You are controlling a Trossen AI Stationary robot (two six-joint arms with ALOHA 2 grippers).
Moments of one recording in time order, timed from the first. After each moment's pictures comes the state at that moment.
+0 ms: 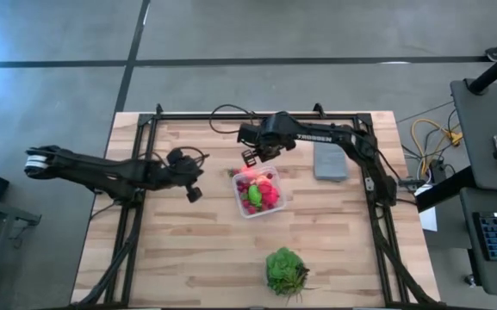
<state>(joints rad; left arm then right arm) -0.04 0.96 0.57 -0.40 -0.48 -0.32 -0.25 2.13 1.94 -1.25 0.12 0.86</state>
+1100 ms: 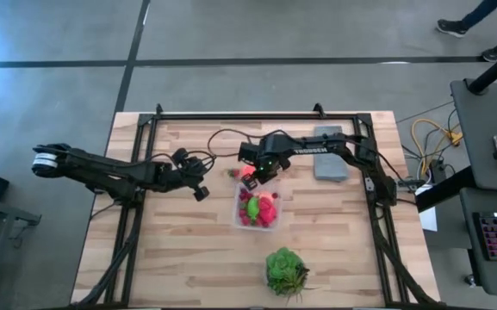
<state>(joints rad) -0.03 1.10 0.56 -0.31 -0.55 -0.31 -0.19 2.13 1.69 -0.99 -0.13 0.76</state>
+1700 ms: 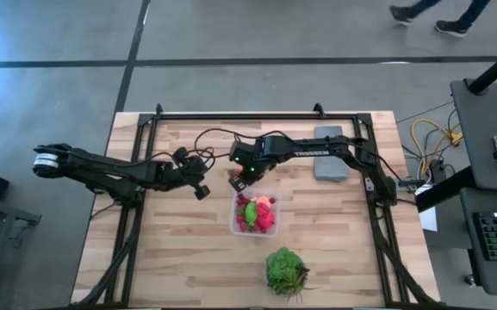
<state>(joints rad) -0.01 1.11 0.56 -0.29 -0.55 -0.30 -0.14 2.13 1.80 -0.86 -0.16 0.72</state>
